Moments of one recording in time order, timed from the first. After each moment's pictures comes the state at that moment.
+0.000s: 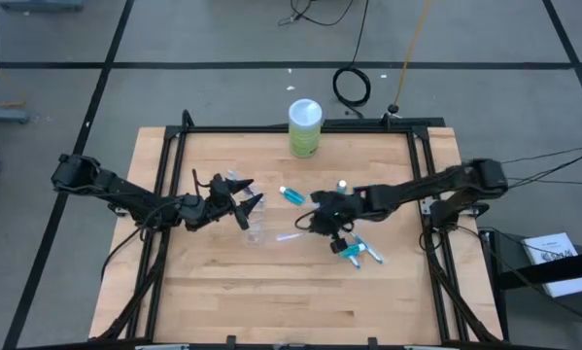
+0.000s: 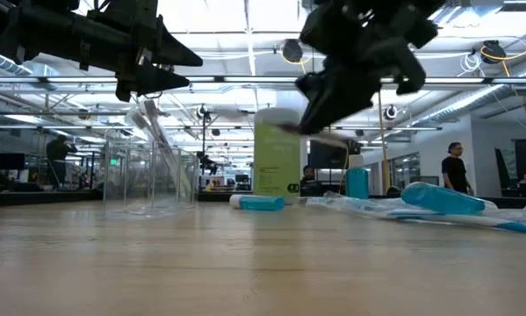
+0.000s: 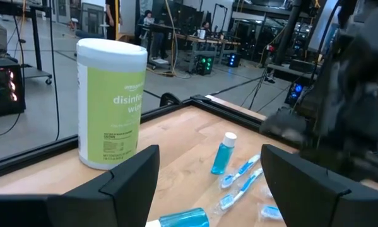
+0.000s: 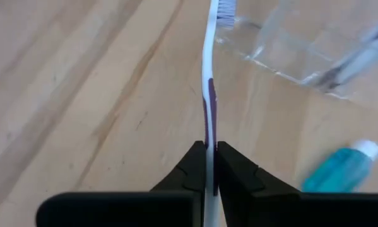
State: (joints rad) left arm -0.21 1.20 0.35 0.82 -0.73 -0.24; right arm 0.06 1.56 0.95 -0.15 -0.11 -0.31
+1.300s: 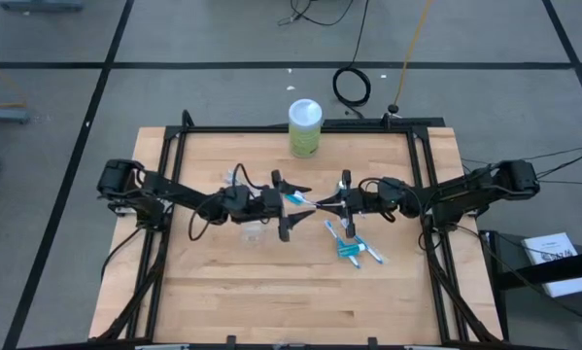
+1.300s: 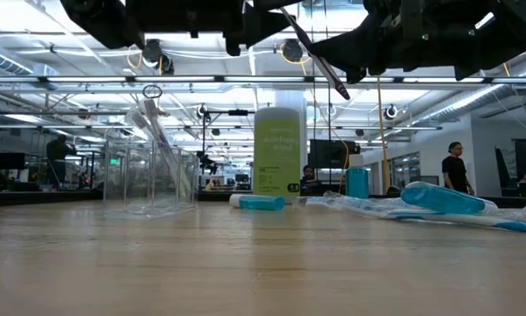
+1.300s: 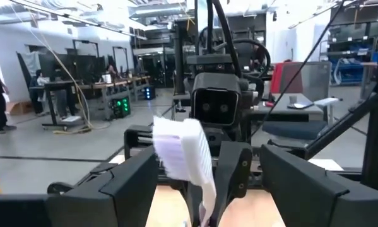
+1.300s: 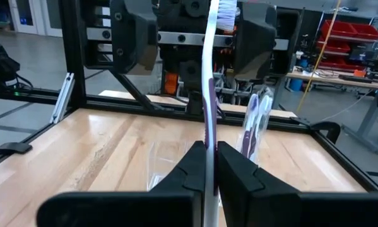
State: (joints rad) left arm -0.11 1.66 0.84 0.99 -0.21 0.10; right arm 0.00 1.29 0.45 0.84 -0.05 -0.10
